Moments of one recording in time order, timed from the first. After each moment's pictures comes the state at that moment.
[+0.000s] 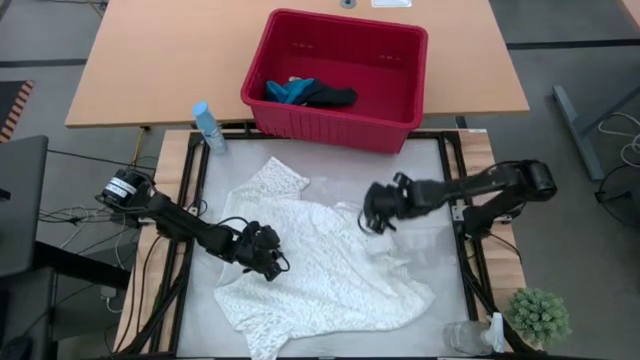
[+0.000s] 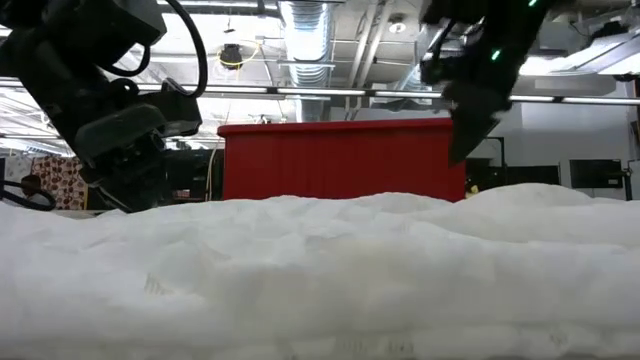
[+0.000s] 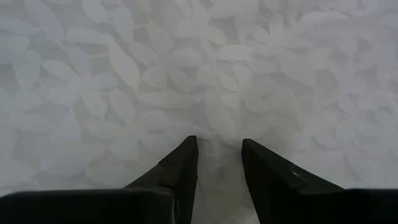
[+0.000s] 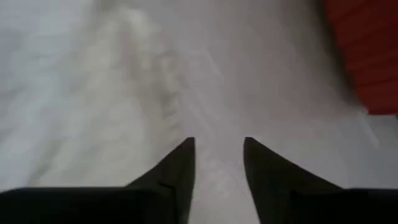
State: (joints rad) left arm -0.39 1.56 0.58 -0.10 -0.39 -0.88; right arm 0.03 1.43 0.98 -0.79 0.48 0.48
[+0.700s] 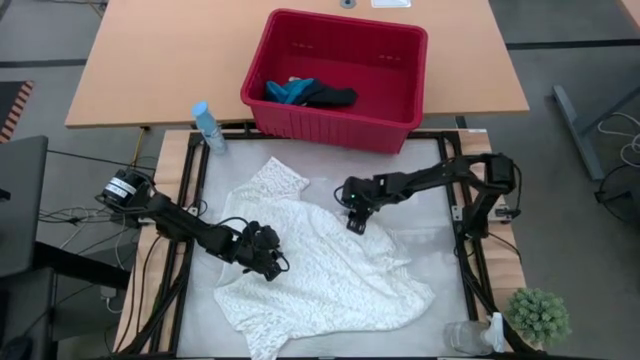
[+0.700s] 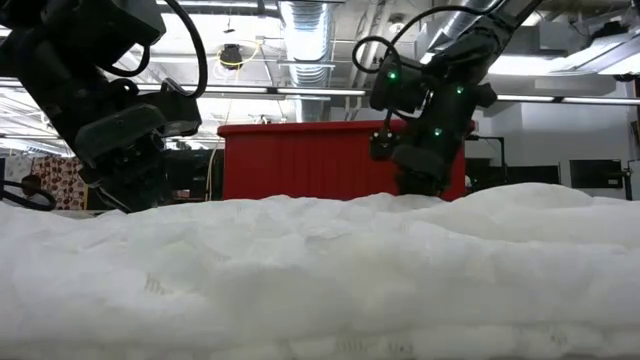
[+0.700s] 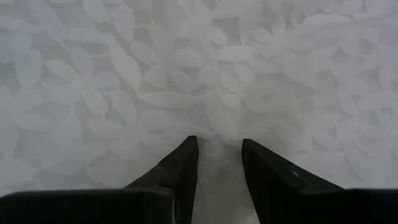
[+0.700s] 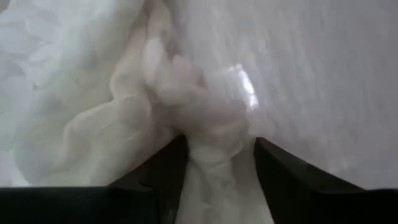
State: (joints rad) left arm -0.39 1.56 0.58 -0.10 -0.40 -0.89; right arm -0.14 1.76 0.93 -0.34 0.05 0.19
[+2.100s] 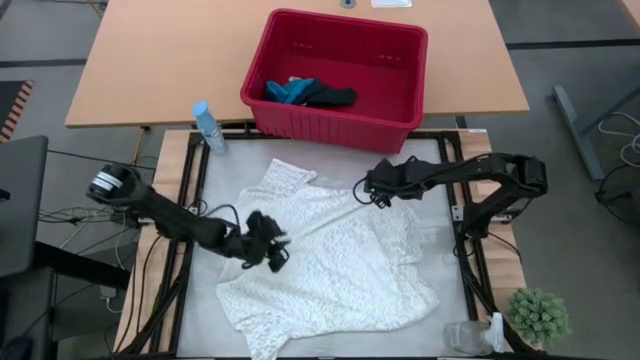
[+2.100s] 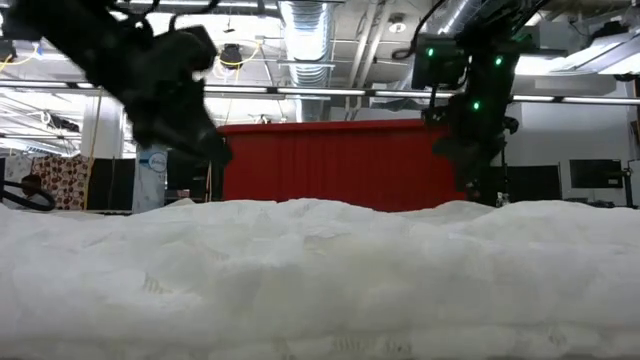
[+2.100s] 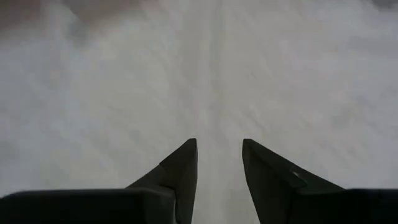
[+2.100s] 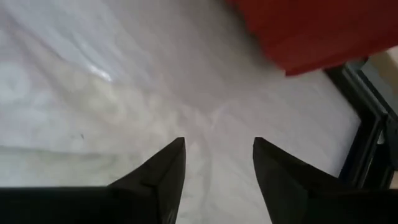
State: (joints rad) left arm -0.36 1.39 0.62 0.01 -0.64 -0.68; right arm -0.20 1.47 0.93 -0.85 0.63 0.55
